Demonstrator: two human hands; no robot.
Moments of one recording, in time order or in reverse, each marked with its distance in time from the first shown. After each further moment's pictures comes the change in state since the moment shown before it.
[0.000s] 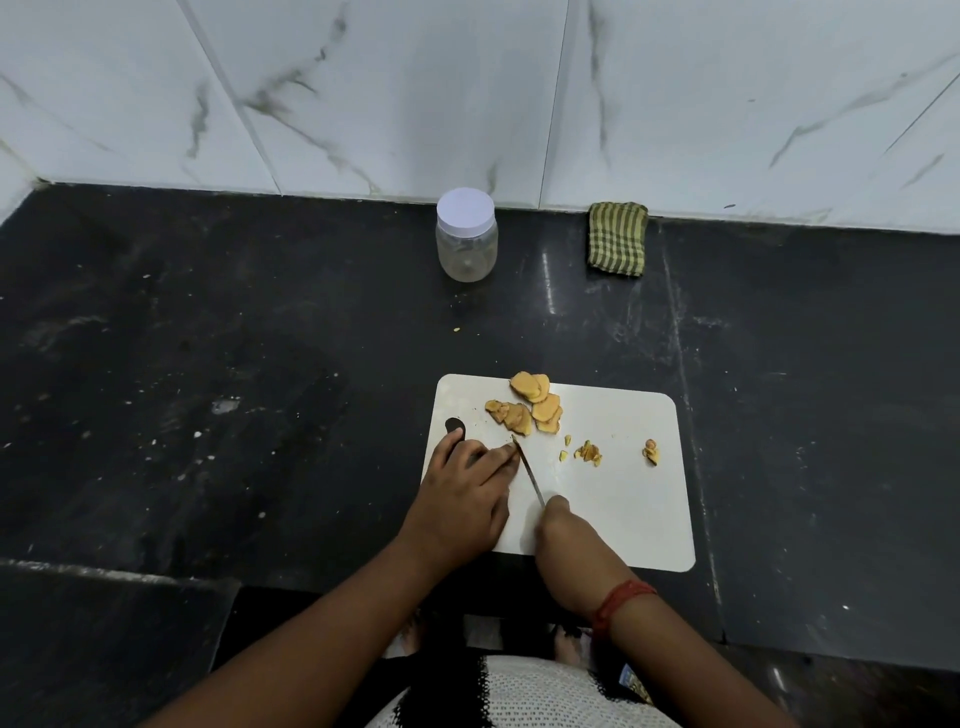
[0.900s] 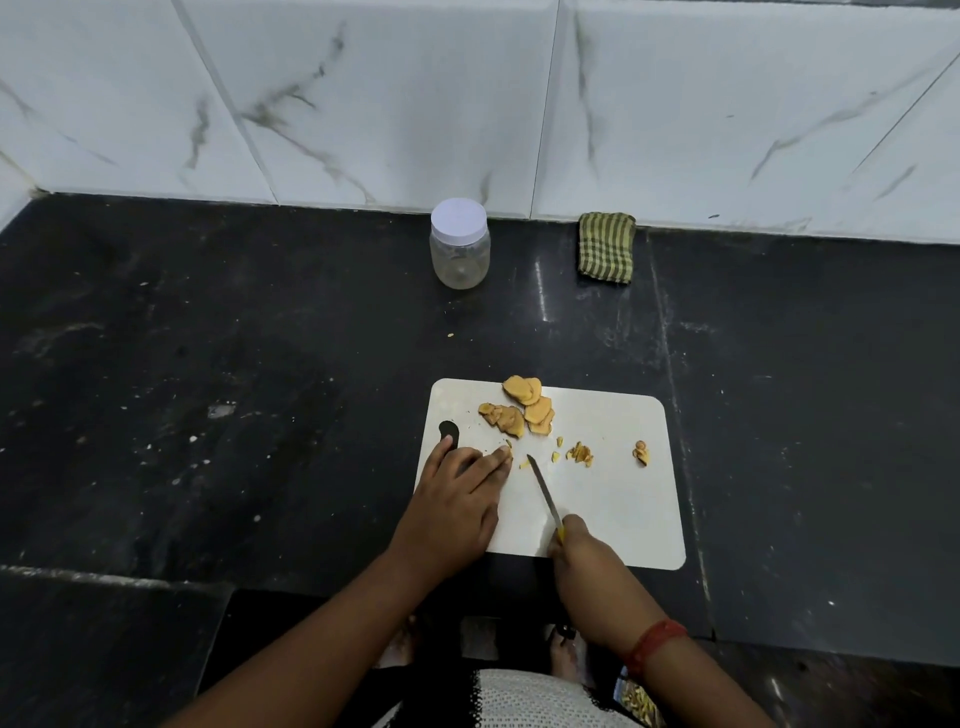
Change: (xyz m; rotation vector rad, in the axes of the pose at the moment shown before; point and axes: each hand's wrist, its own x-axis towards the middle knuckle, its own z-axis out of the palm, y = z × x) left_hand -0.008 0.002 0.000 -0.031 -0.052 -0.027; right_hand -0.034 0.015 -0.008 0.187 0.004 0.043
